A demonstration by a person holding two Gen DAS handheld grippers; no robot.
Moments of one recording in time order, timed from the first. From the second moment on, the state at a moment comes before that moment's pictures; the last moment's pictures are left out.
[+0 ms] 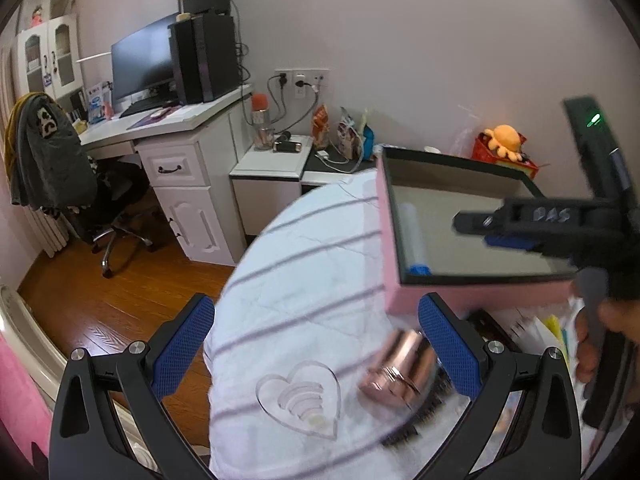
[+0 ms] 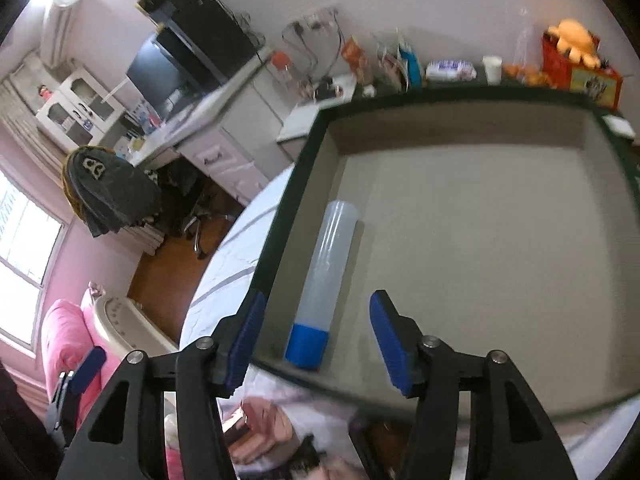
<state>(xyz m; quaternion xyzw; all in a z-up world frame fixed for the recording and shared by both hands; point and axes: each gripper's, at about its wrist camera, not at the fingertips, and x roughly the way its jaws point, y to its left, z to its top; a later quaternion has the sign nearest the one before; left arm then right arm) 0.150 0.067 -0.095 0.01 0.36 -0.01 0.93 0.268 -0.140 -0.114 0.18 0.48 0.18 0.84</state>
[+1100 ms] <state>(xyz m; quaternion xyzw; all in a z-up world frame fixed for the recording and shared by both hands) 0.079 -0.031 -0.120 0.06 0.38 -0.09 0.92 0.080 -0.271 -0.114 0.09 0.40 0.05 0.91</state>
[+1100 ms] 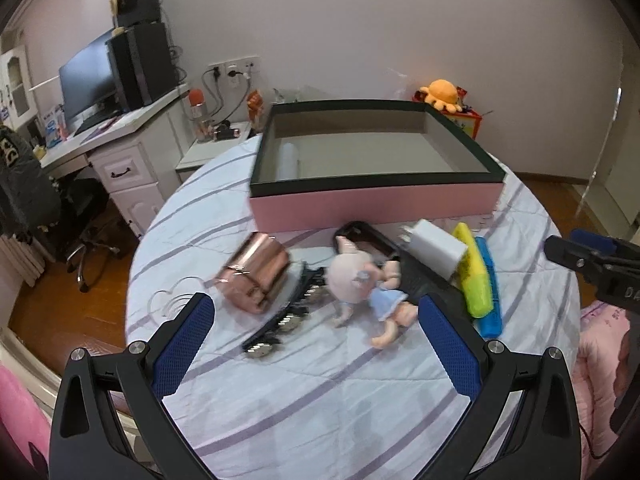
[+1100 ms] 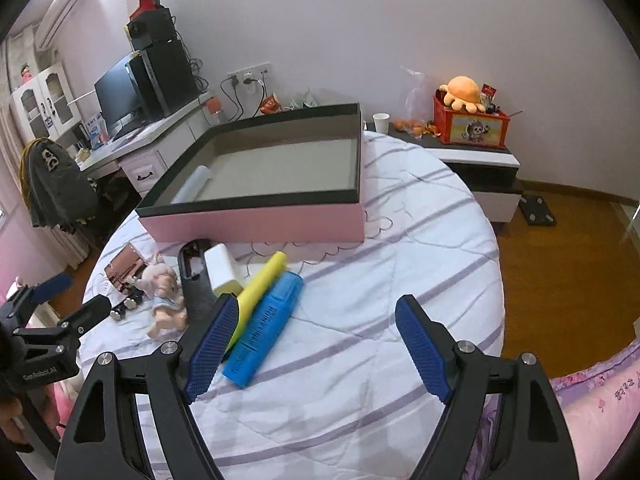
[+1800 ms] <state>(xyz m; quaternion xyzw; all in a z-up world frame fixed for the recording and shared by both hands) 0.083 -0.082 -0.124 0.10 0.38 -0.13 0.91 0.082 -0.304 -0.138 0.11 0.41 0.05 0.90</state>
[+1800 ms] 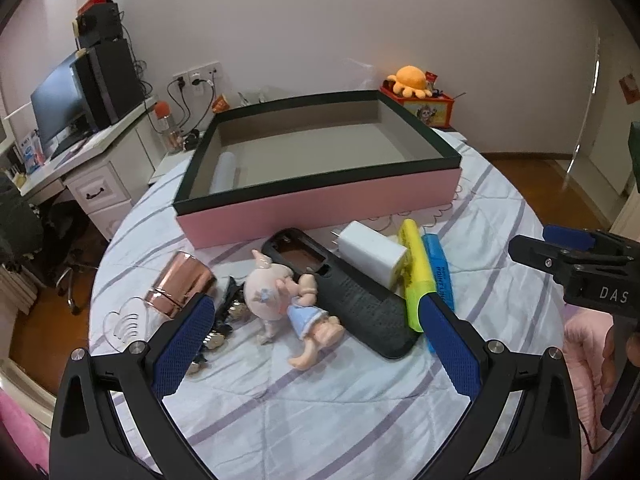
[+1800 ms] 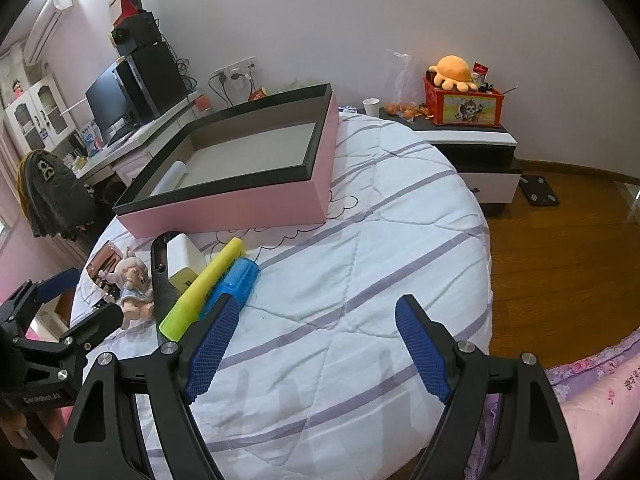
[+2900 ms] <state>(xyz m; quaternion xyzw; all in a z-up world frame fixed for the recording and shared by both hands) 0.140 0.021 -0.141 0.04 0.40 -0.09 0.91 0.124 -0.250 -0.147 0.07 0.44 0.07 0.89</state>
